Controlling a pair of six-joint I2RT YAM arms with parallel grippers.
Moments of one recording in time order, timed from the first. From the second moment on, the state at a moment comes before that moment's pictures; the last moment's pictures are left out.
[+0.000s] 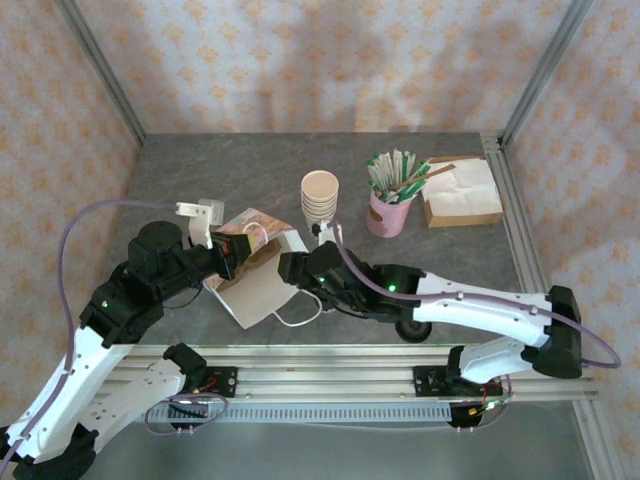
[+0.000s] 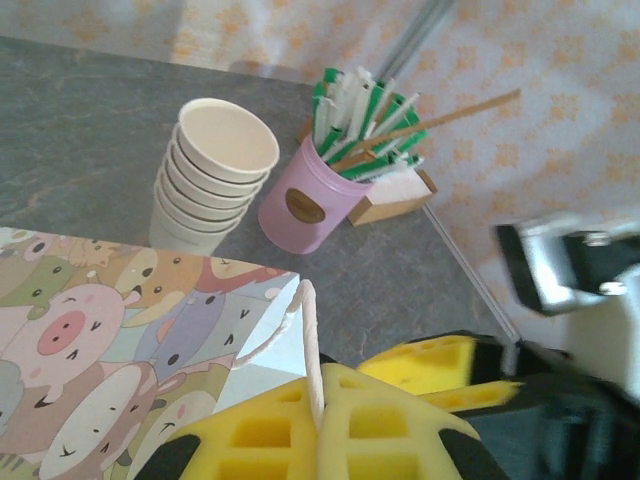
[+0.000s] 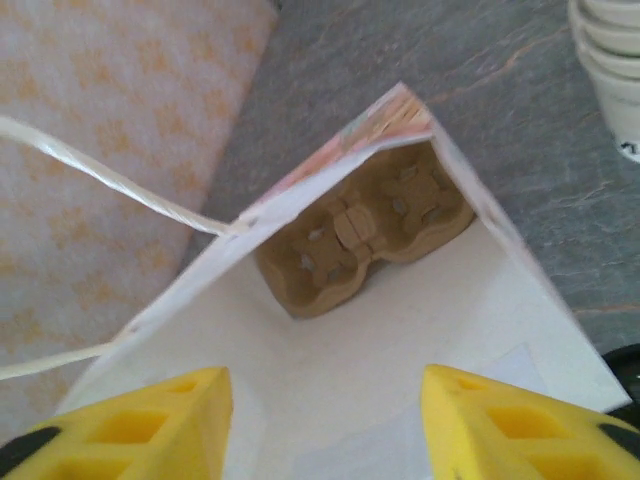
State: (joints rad) left arm -0.52 0.71 1.05 -0.71 0.15 -0.51; right arm 1.25 1.31 1.18 -0.42 0.39 0.97
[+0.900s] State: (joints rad) left arm -0.51 0.80 1.00 -0.29 -0.05 -1.15; right arm 1.15 1.24 1.37 -0.68 0.55 0.96
